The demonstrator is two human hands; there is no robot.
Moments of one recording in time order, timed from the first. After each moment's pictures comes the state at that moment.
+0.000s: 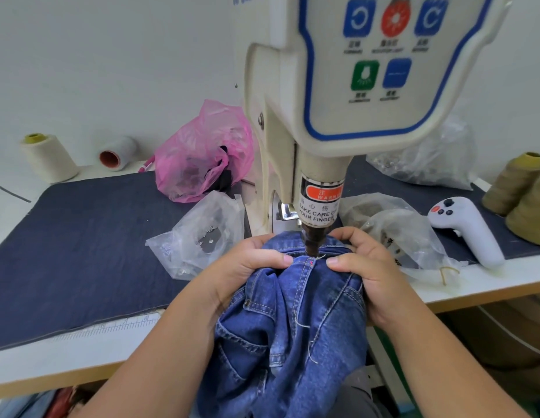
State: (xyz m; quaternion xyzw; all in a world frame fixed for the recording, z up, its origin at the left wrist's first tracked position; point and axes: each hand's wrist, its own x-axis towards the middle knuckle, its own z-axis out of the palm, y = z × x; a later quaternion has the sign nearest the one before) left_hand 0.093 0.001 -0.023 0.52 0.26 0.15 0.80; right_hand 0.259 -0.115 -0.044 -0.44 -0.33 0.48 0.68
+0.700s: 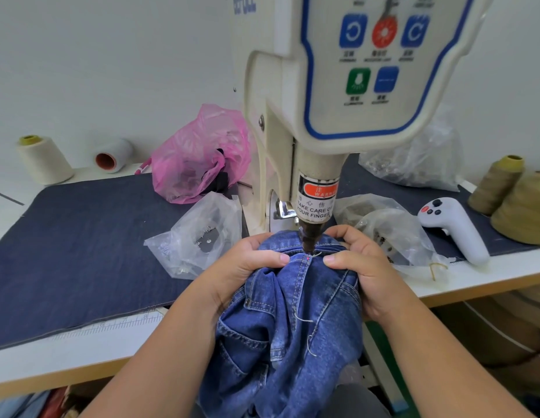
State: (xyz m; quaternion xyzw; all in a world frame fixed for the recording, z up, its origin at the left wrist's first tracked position) left_hand 0.087 -0.003 -0.024 0.54 0.23 0.18 0.79; right_hand 0.260 -0.117 -0.043 -0.43 -0.35 0.49 0.68
